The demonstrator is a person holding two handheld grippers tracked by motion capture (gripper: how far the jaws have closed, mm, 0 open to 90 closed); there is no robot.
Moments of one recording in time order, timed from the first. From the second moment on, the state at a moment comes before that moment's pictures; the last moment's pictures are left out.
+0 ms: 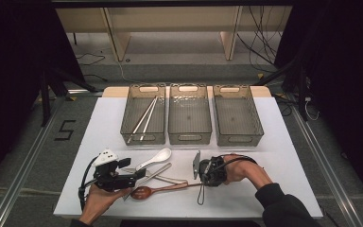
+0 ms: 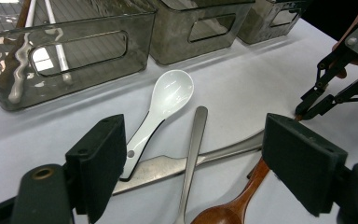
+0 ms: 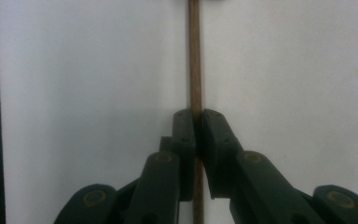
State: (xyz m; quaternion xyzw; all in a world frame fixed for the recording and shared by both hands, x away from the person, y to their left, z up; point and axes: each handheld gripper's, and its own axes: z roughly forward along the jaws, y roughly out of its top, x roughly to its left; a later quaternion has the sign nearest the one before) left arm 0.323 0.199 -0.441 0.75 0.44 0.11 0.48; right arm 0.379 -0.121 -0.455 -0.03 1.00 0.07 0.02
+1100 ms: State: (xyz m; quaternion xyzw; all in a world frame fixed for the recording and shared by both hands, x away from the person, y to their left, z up) left arm 0.324 0.202 -0.441 0.74 0.45 0.12 0.48; right arm 0.391 -0.144 -0.424 0.08 0.97 0.20 0.08
